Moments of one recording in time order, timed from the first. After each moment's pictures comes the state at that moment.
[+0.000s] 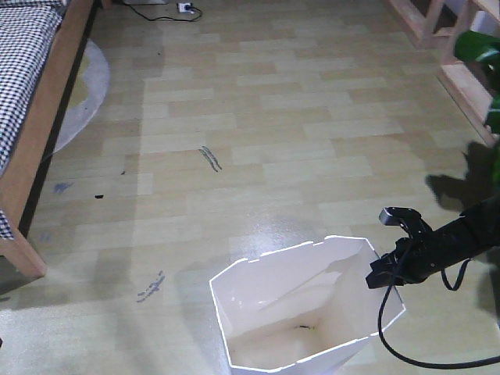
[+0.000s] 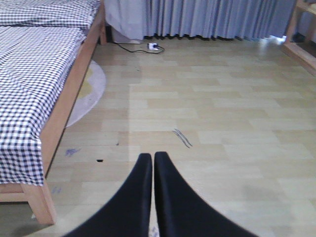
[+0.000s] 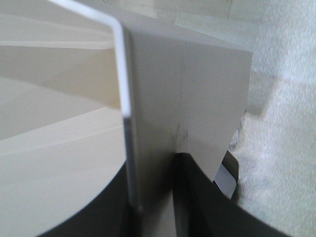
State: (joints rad) left arm 0.14 -0.01 0.03 0.04 0.35 -0.10; right arm -0.22 2.35 -0.94 1.01 0.64 -1.46
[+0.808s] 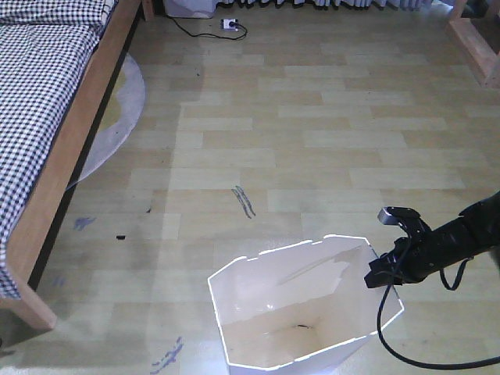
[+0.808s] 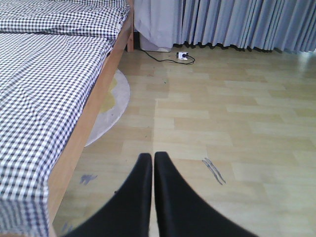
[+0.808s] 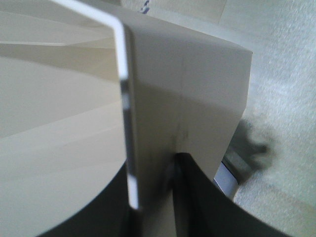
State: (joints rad) left arm 0.14 -0.01 0.03 0.04 0.35 -0.10; right arm -0.22 2.35 -0.94 1.02 0.65 -1.46
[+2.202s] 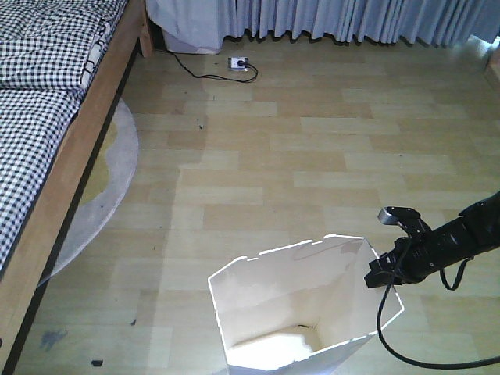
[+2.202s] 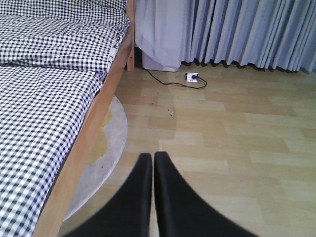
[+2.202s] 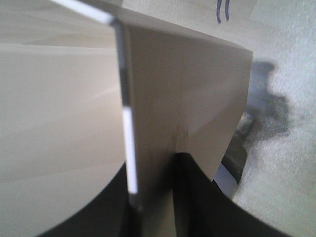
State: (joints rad) left arm 0.14 -0.01 0.03 0.04 0.35 -0.10; right arm -0.22 2.35 -0.94 1.02 0.64 -1.46
